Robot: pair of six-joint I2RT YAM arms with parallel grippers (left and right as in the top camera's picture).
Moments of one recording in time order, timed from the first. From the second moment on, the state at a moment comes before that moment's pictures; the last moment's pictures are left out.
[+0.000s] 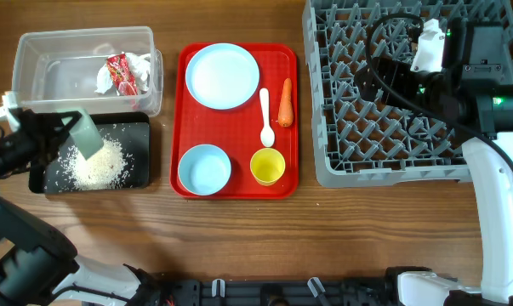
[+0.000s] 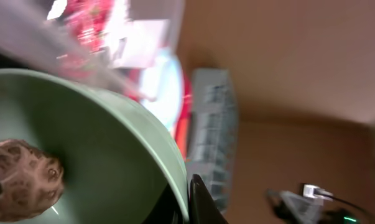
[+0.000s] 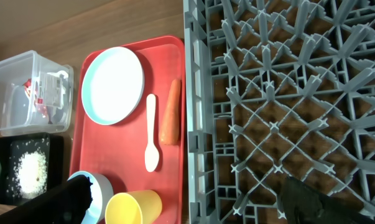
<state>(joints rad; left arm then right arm) 0.81 1.79 1.33 -1.11 1.22 0.12 0.02 1.41 1.50 -1.01 -0.32 0.23</state>
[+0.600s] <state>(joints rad) 0.93 1.79 1.33 -1.29 1.51 0.11 0.02 1.41 1.50 -1.01 -0.32 0.23</state>
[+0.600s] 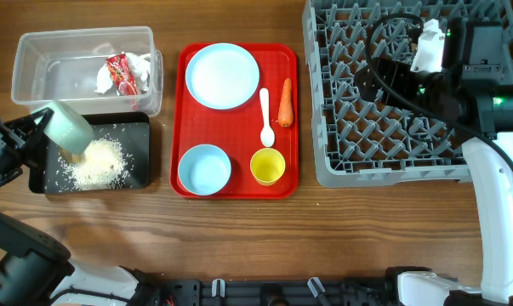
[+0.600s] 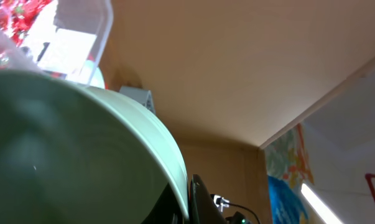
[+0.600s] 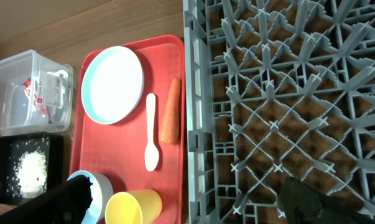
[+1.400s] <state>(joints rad) -0.02 1.56 1.44 -0.93 0.70 -0.06 0.02 1.41 1.50 -1.01 -0.32 0.25</state>
